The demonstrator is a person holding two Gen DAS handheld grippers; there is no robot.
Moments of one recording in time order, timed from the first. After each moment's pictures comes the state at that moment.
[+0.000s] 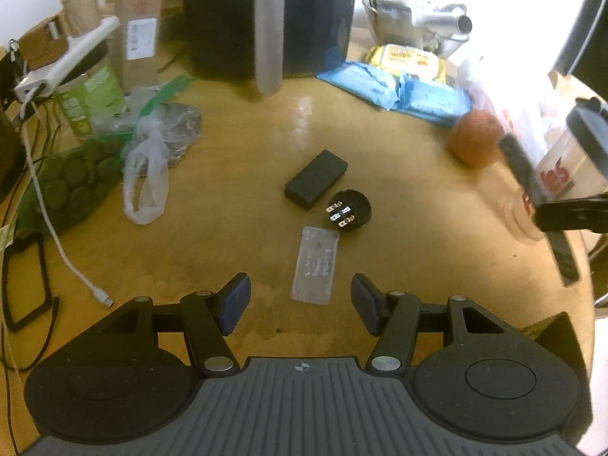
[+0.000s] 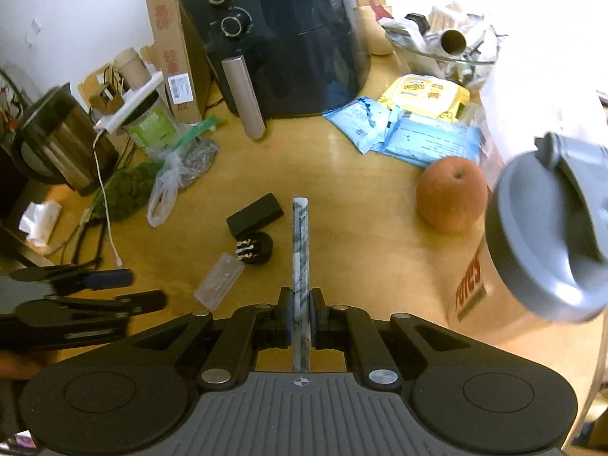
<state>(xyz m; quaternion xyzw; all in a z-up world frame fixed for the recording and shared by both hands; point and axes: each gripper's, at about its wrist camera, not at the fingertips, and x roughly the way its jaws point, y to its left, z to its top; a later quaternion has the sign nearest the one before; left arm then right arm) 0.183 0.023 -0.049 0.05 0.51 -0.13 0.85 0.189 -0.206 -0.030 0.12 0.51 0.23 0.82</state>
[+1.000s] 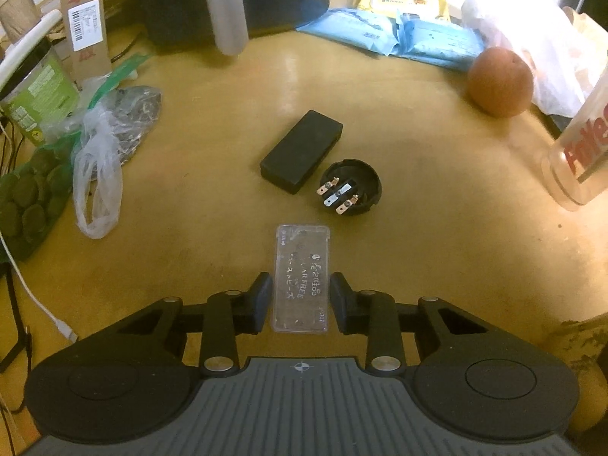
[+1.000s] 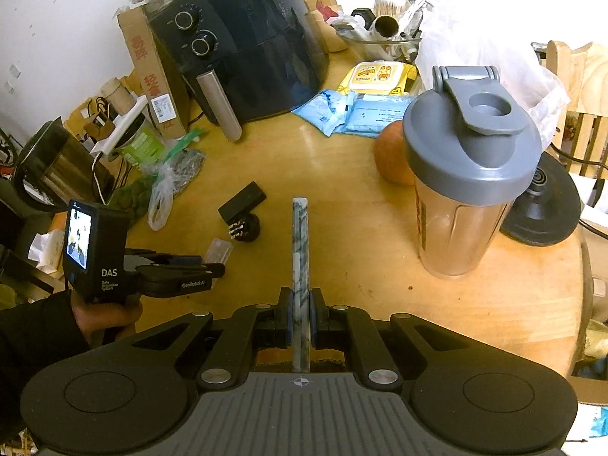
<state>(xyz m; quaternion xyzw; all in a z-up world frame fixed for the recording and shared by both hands) 0.211 -0.003 -0.099 0.12 0.54 -0.13 0.82 0.140 -0.245 -0.019 0.17 0.52 0.19 0.82</state>
